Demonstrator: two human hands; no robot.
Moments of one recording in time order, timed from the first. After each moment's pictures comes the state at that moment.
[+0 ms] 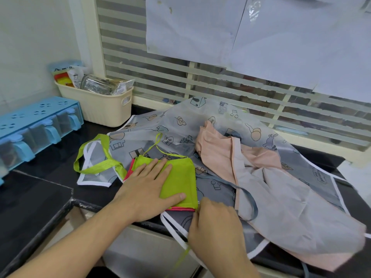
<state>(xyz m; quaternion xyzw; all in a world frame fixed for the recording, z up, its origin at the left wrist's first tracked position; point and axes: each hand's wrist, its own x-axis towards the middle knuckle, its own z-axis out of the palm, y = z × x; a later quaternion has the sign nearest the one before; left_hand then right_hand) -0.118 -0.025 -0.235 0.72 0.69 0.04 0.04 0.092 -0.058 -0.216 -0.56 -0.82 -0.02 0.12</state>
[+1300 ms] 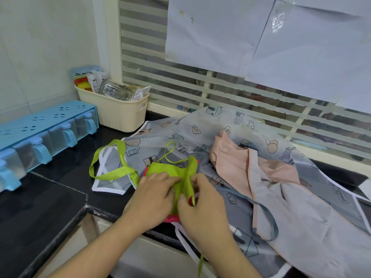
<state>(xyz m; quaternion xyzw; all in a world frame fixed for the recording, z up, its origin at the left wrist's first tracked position) -0.133 -0.024 -0.239 0.69 0.68 0.24 0.08 0.022 -0.029 -0.193 -0.51 -0.74 0.28 0.33</state>
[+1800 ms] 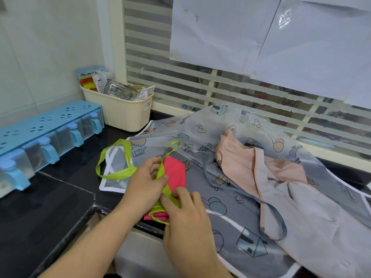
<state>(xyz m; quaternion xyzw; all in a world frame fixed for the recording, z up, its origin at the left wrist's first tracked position) -0.154 -0.018 -0.234 0.39 0.64 0.57 0.33 -0.006 -0.058 -0.228 -0.44 -0.88 0.06 0.18</state>
